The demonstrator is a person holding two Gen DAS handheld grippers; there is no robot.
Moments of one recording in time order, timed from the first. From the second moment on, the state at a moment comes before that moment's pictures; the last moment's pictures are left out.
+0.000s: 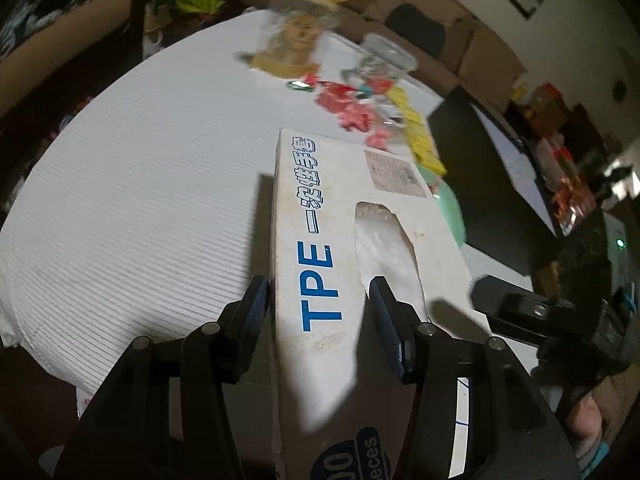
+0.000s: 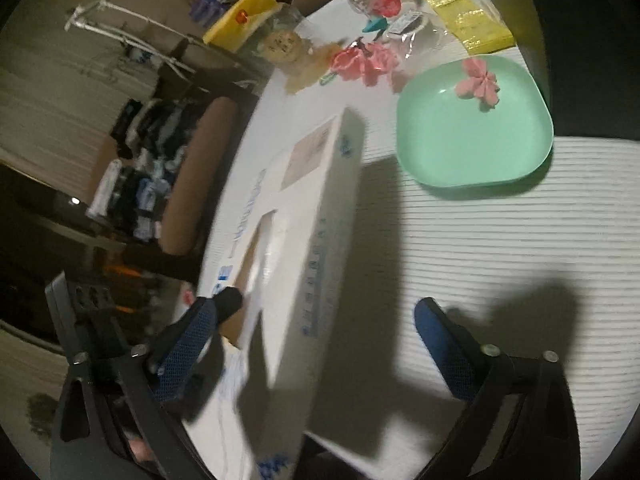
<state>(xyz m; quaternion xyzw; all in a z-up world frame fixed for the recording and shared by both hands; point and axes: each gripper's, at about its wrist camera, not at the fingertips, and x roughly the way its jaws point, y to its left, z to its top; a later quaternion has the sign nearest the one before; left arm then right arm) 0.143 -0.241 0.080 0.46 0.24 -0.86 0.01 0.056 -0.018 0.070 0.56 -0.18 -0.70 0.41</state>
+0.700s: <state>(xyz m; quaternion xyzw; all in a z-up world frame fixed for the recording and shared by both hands) -0.083 -0.042 0.194 0.44 0.17 -0.87 -0.14 -0.091 0.158 0.184 0.47 -0.26 -0.77 0.35</state>
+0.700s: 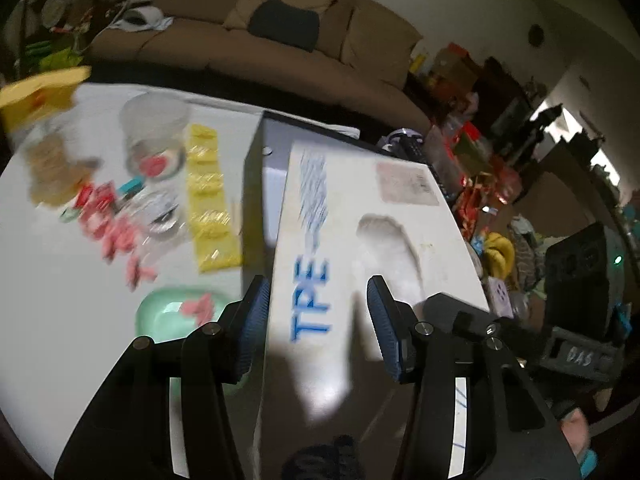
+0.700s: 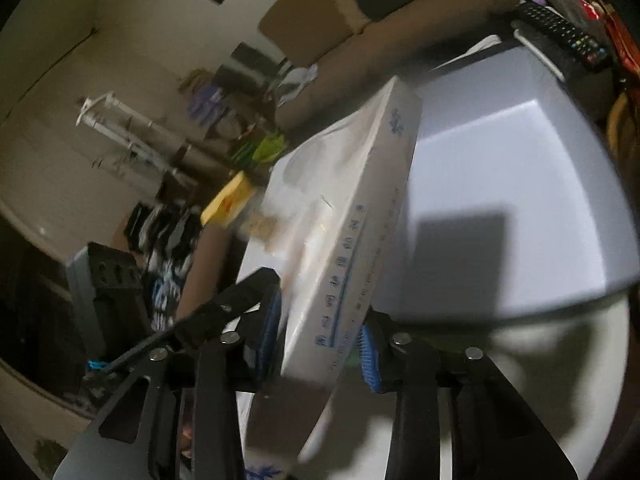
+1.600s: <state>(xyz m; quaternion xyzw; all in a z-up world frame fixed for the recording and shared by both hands) -0.071 -0.081 0.144 0.42 0.07 -0.90 -0.08 -0.252 0.143 0.049 0.60 -0.21 -0.75 0.19</state>
